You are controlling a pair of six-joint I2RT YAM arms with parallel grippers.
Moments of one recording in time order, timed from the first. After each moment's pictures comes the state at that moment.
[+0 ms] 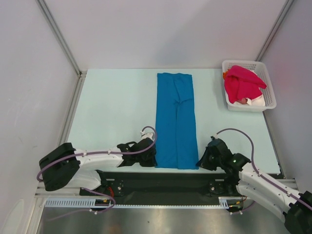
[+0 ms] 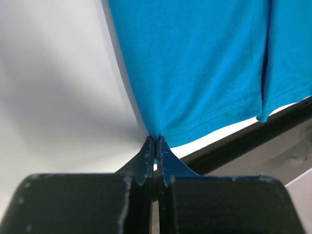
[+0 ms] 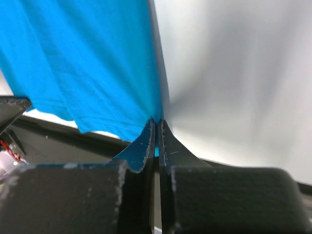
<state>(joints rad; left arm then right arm) -1.06 1.32 0.52 -0.19 -0.04 -0.95 0.65 0.69 0.26 -0.53 -0.07 0.96</state>
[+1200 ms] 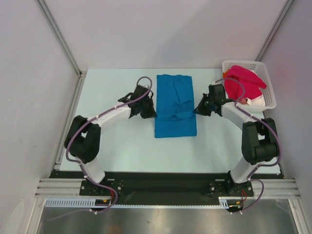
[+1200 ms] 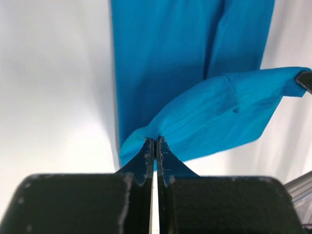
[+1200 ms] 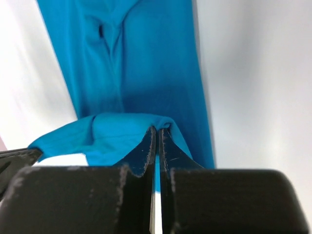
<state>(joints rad) -0.55 1.71 1.21 -0.39 0.09 -0.70 0.22 1.63 1.07 -0.29 -0.20 0.65</state>
